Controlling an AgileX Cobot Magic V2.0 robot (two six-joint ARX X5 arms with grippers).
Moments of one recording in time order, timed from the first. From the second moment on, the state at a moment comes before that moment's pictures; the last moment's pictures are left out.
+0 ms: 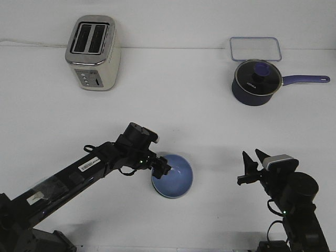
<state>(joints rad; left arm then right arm) -0.65 1.54 1.12 -0.41 0.40 -0.19 0.05 0.56 0.55 -0.31 -0.29 0.13</state>
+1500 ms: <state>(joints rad) -0.18 0.13 0.42 0.04 -0.14 0.06 0.05 0.17 0.40 -0.19 -0.08 0.13</state>
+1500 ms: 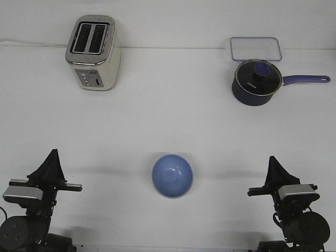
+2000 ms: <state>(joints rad) -0.18 0.13 0.42 0.04 -0.13 0.06 0.05 0.17 0.40 -0.18 -0.08 0.13</state>
